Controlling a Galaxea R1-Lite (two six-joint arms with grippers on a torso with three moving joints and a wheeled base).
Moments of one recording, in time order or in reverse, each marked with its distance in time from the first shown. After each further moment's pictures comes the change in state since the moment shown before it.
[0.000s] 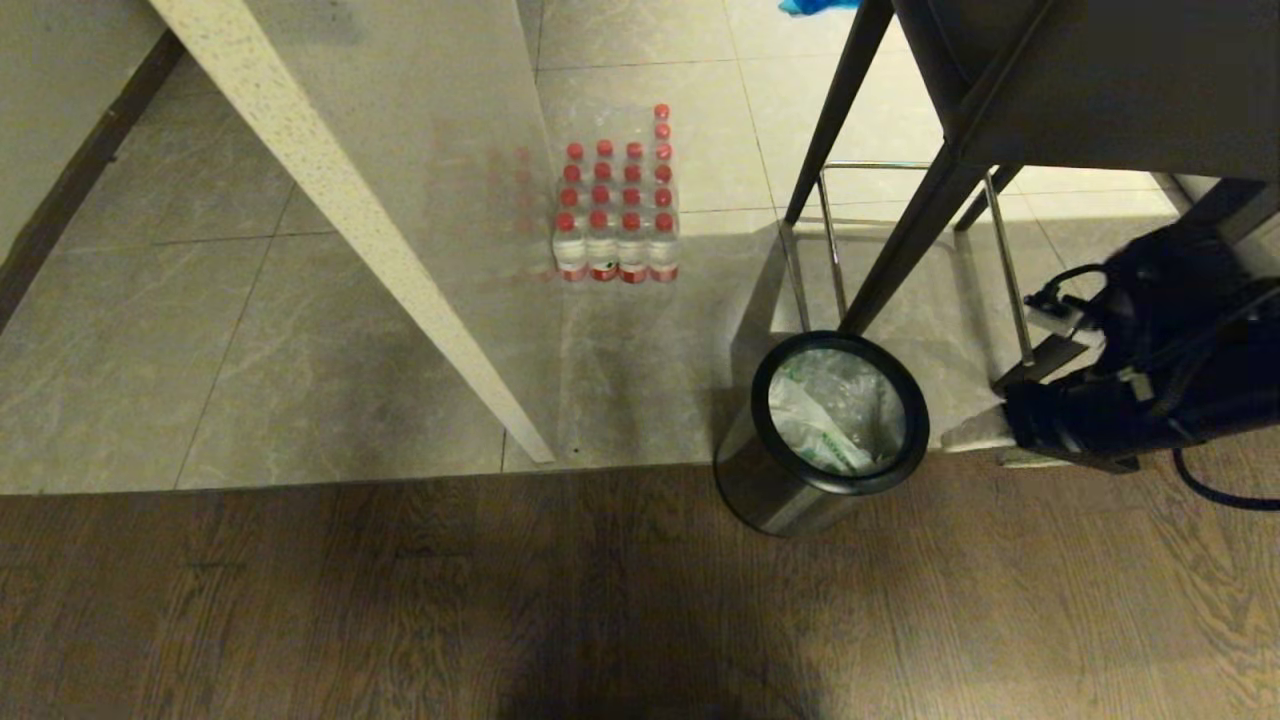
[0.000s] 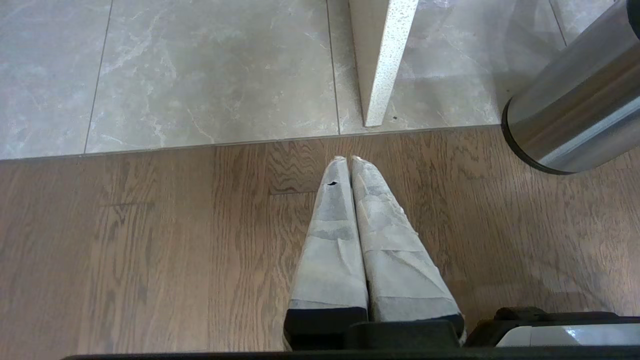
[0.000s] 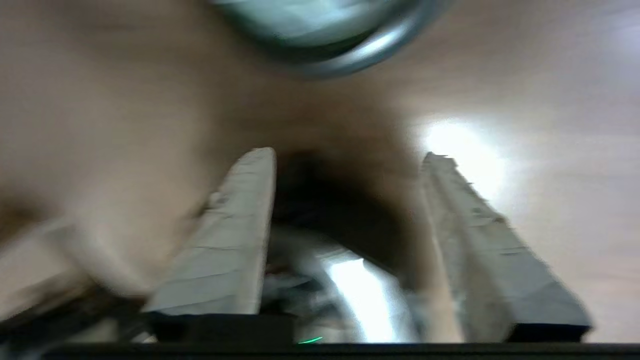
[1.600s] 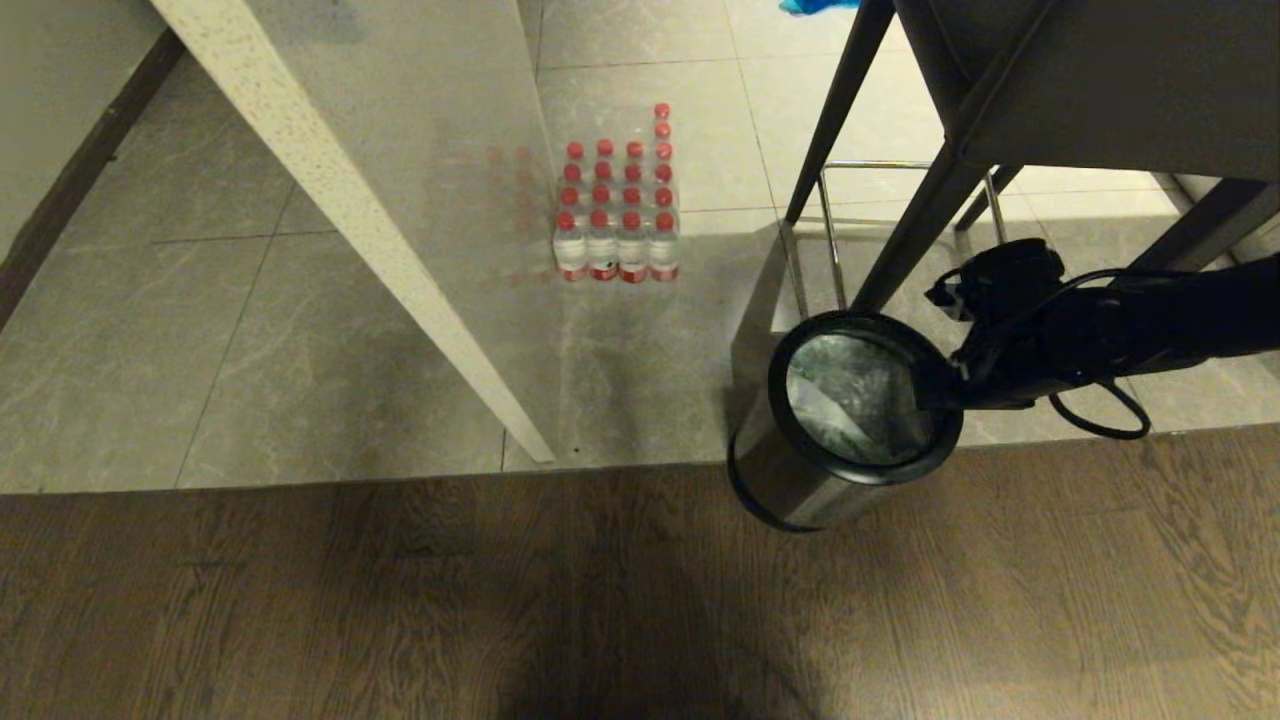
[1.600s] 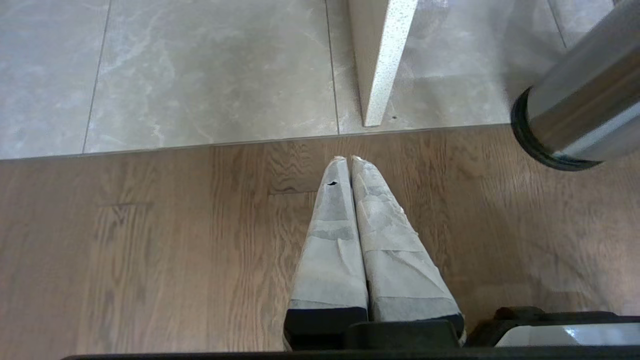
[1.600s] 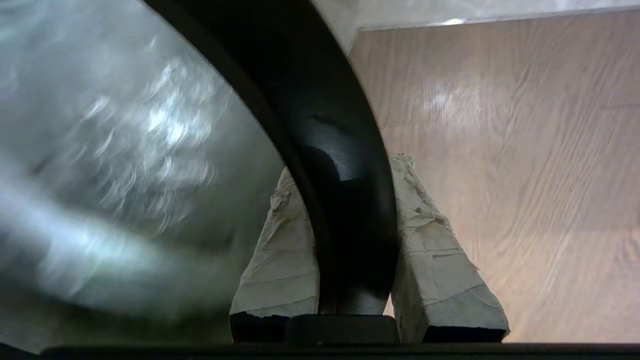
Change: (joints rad) left arm 0.000 0.000 0.000 0.000 0.000 0.000; right arm 0.048 0.329 -0.245 -0.222 -0.358 -0.078
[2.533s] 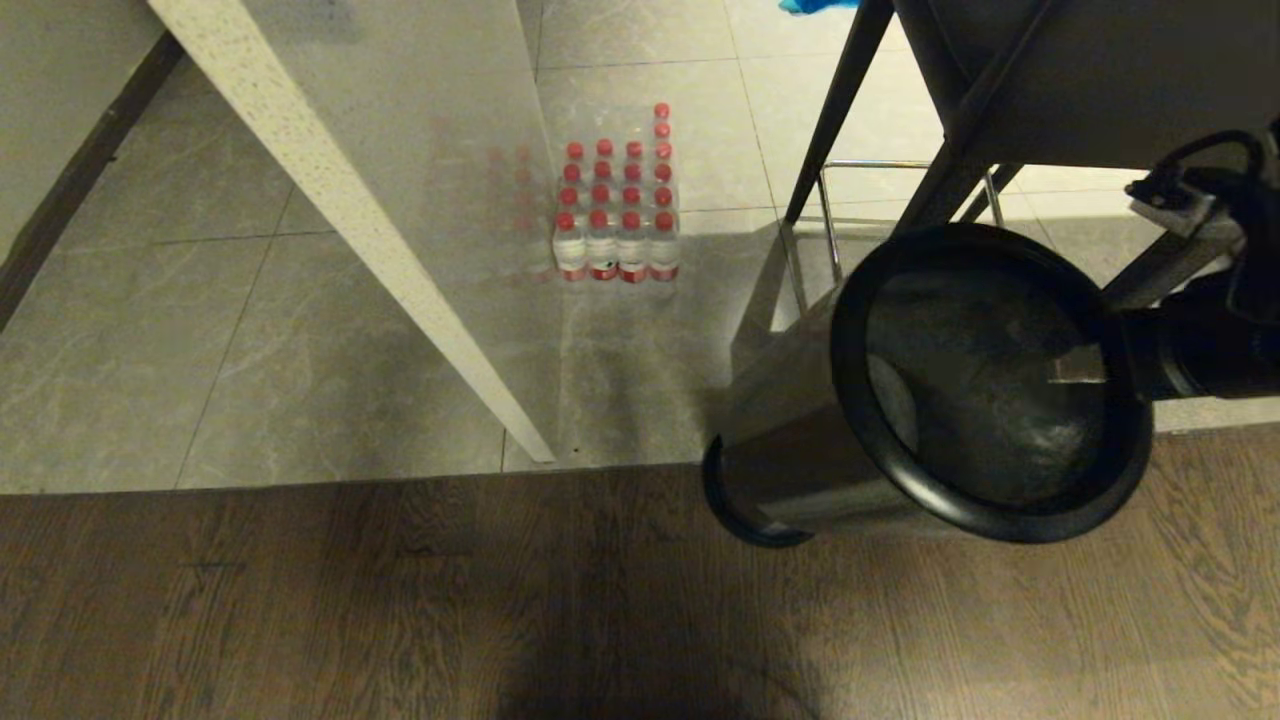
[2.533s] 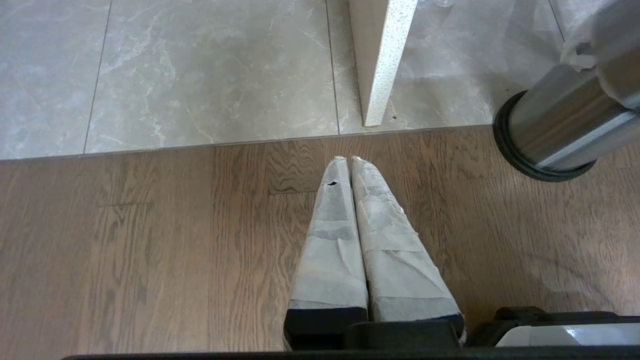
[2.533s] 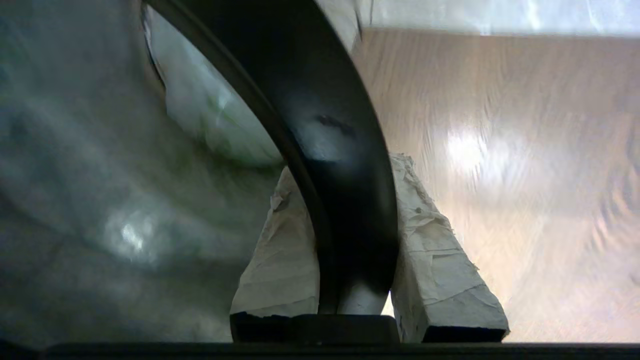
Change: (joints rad) left arm 0.001 0.000 0.000 0.000 0.000 0.000; right arm 0.127 -0.630 0.138 0.376 0.022 -0.004
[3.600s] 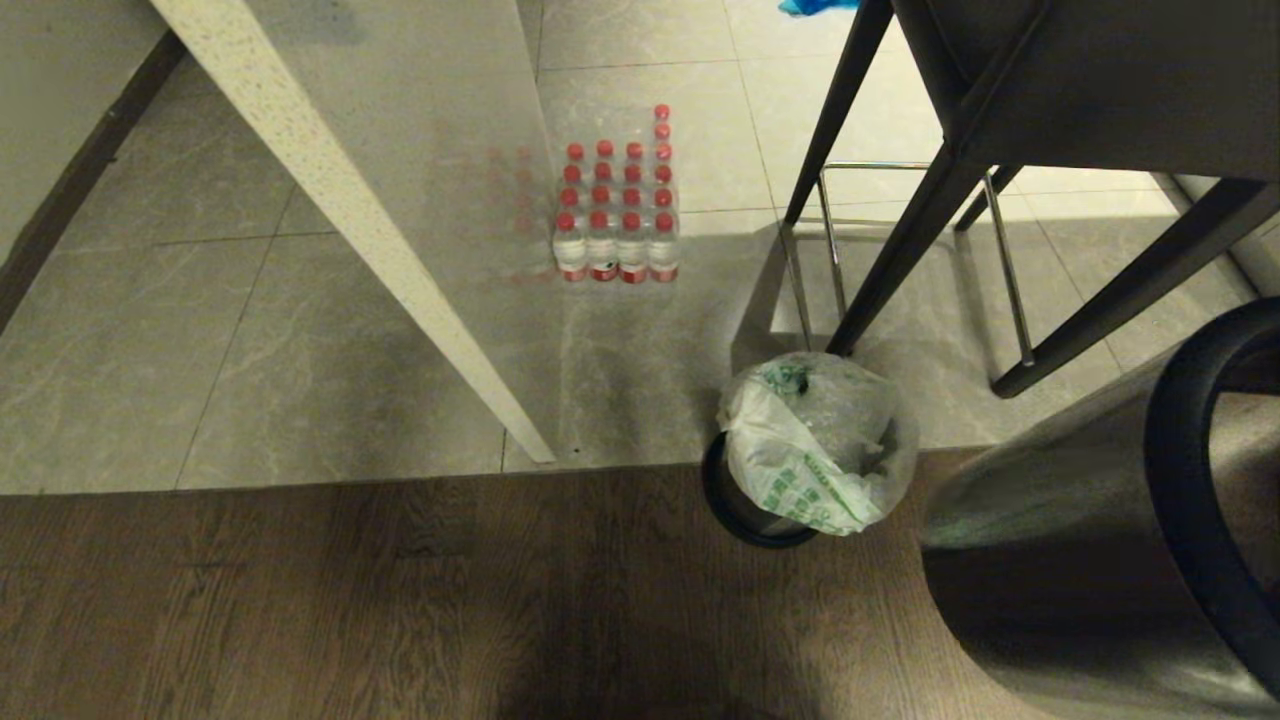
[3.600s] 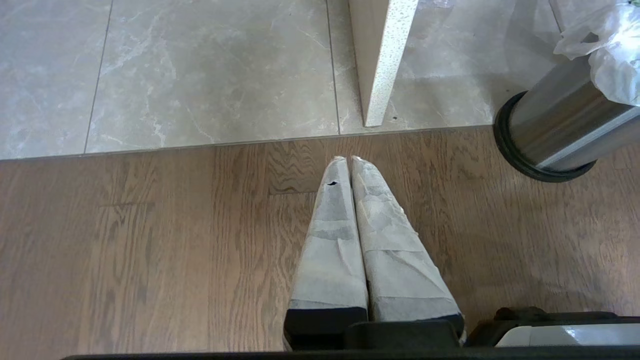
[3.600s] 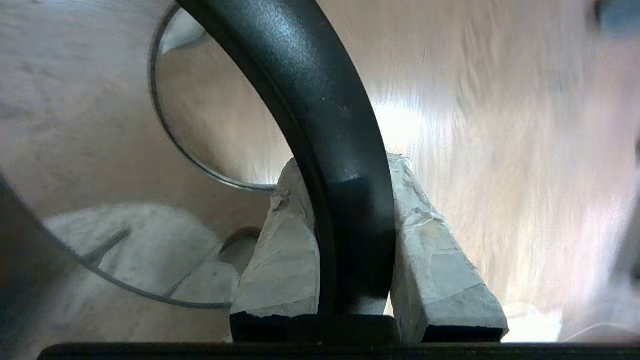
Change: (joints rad) left arm -0.001 0.000 0.000 0.000 0.000 0.000; right arm -0.320 -0.425 -0.022 0.453 -0.106 -0.145
